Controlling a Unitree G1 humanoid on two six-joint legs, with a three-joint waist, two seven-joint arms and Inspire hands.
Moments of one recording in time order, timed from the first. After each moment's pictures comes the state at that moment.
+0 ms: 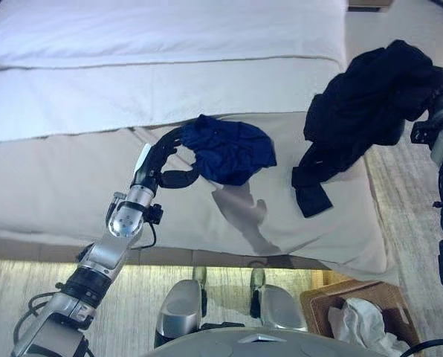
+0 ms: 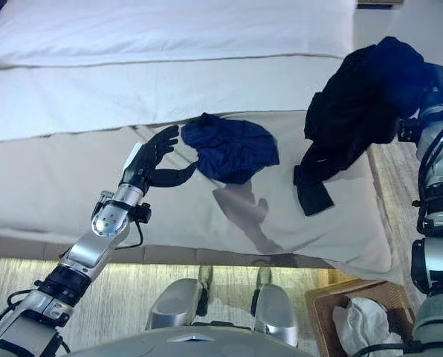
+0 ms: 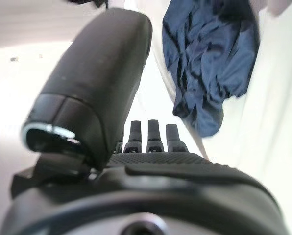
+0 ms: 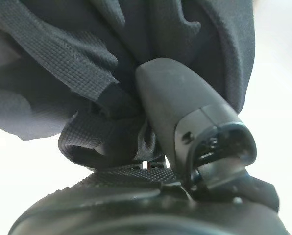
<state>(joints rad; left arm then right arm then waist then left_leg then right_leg) -0.18 0.55 -0.33 0.22 -0.28 -0.14 0.16 -0.78 -0.93 0.05 0.65 0.37 0.19 -0.07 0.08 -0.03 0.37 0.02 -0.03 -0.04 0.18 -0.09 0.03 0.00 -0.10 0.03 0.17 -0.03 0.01</state>
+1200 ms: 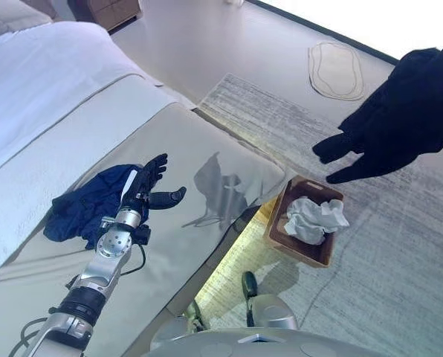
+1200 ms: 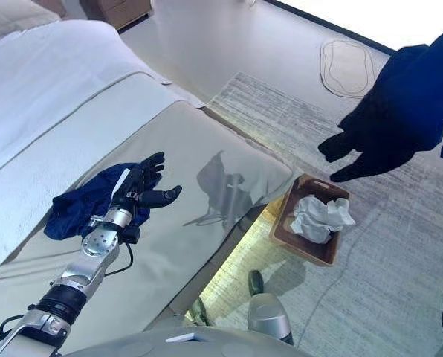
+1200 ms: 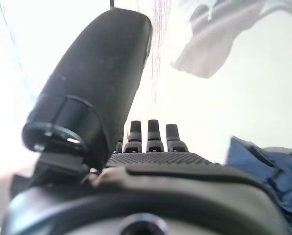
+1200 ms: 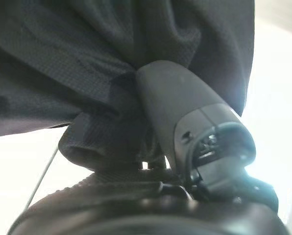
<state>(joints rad) -0.11 0.52 -0.28 0.35 -0.28 -0.20 0.09 -0.39 -1.02 -0.21 0.43 0.47 0.15 -0.19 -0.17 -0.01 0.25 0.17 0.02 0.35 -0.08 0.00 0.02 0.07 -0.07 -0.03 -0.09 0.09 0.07</state>
